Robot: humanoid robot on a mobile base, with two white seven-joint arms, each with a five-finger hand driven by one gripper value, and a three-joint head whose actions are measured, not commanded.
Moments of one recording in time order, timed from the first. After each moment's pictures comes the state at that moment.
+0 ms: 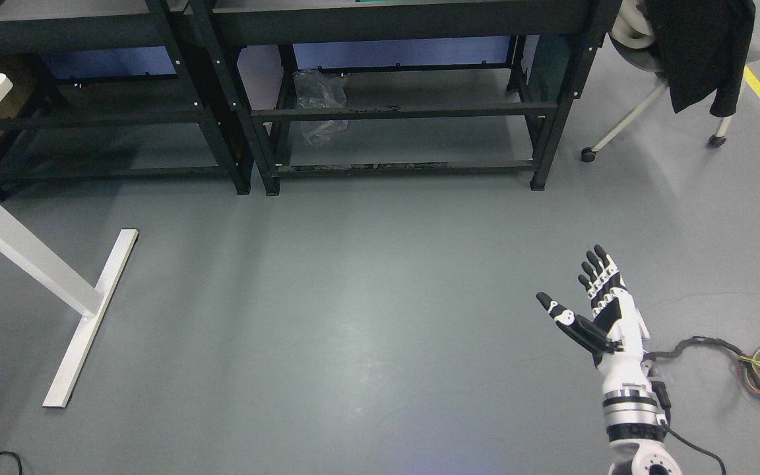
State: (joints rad) left arm 0.00 0.00 -0.13 0.00 0.13 -0.12 -0.17; right arm 0.23 0.00 0.04 -1.64 -0.10 -0.19 -0.06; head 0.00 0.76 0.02
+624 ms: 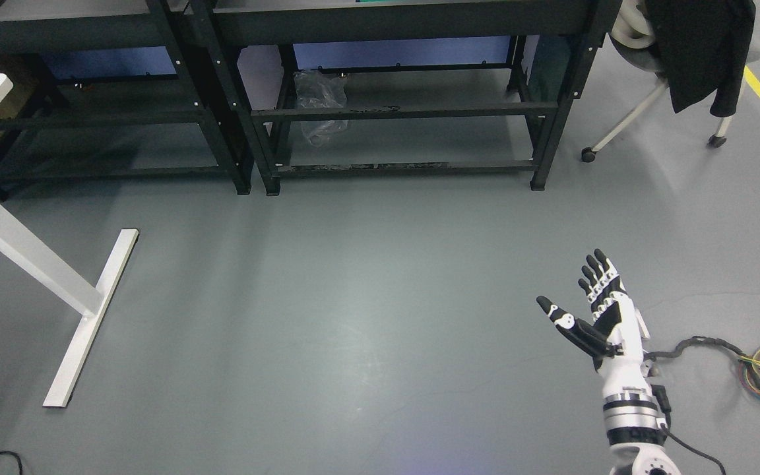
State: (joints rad) left arm 0.00 0.00 -0.13 0.00 0.13 -0.12 -0.17; right arm 0.24 0.00 0.04 -1.64 -0.10 -0.19 -0.06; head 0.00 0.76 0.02
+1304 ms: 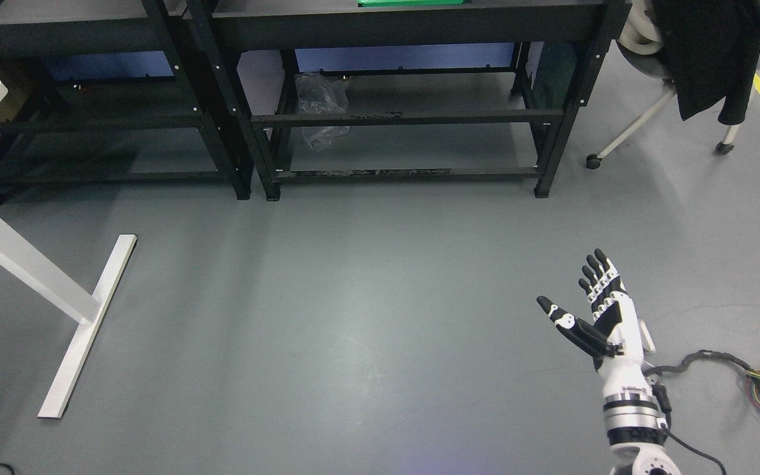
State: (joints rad) left arm 0.00 0.00 -0.13 0.00 0.13 -0.12 -0.17; right arm 0.24 0.00 0.04 -1.64 -0.10 -0.19 -0.06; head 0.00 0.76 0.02
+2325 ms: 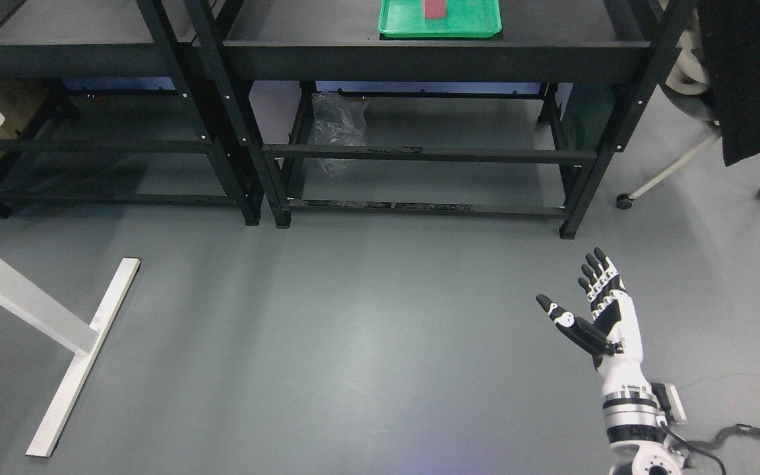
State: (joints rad) left arm 0.00 0.00 -0.13 0.00 0.13 -0.12 -0.17; right arm 0.24 0.00 0.04 -1.64 -0.10 -0.19 -0.06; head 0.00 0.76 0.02
